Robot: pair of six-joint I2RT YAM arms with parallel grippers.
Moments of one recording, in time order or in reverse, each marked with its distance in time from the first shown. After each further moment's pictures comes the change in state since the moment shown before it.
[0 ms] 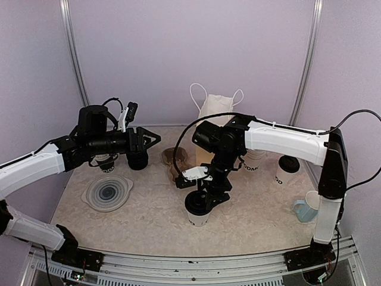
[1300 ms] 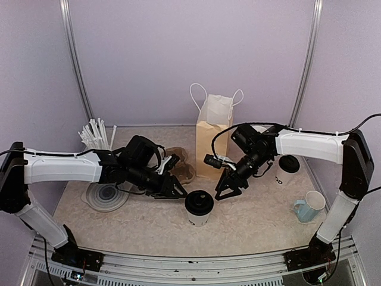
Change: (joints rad) left arm -0.263 0.296 0.000 -0.148 0.128 -0.151; right arm -0.275 -0.223 -0.464 0.369 -0.420 0.398
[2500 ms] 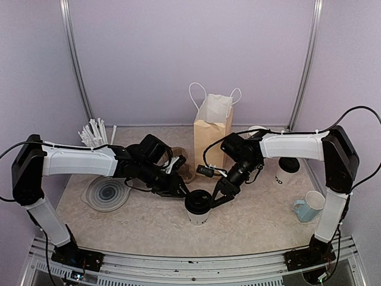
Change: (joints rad) left arm 0.016 0.164 0.110 -0.056 -0.011 0.063; right arm 0.045 0.158 0.055 -0.057 -0.074 0.105
